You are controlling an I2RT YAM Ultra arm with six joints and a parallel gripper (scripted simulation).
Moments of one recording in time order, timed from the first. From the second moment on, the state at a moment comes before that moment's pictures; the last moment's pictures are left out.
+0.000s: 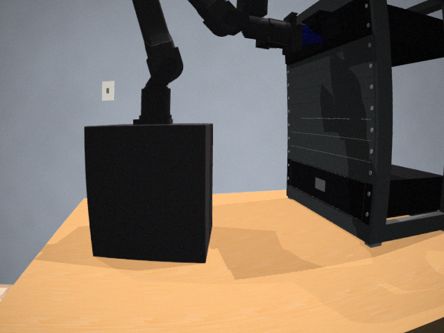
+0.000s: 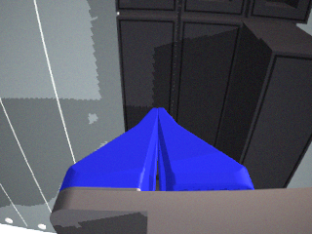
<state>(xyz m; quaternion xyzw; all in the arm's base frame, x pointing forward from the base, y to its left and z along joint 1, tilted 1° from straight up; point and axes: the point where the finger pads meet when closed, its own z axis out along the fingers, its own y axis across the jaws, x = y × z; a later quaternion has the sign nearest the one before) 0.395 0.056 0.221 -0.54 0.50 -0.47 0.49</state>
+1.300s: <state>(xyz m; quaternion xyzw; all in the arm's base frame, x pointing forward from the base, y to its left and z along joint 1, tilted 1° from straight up) 0.301 0.053 0.242 -0.52 0.48 -0.49 0.51</state>
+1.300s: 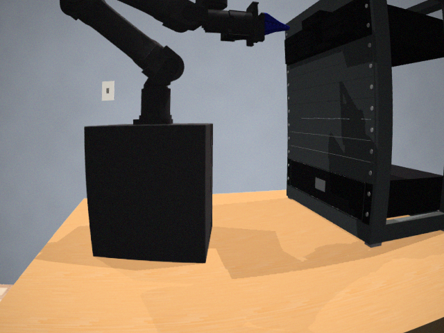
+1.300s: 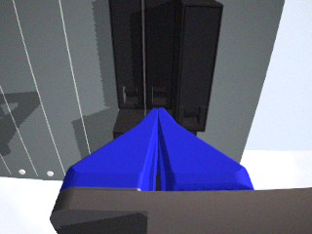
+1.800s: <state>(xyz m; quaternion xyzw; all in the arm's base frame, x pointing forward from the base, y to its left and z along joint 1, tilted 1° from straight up) 0.293 0.048 0.260 -0.52 0.48 -0.49 0.51</state>
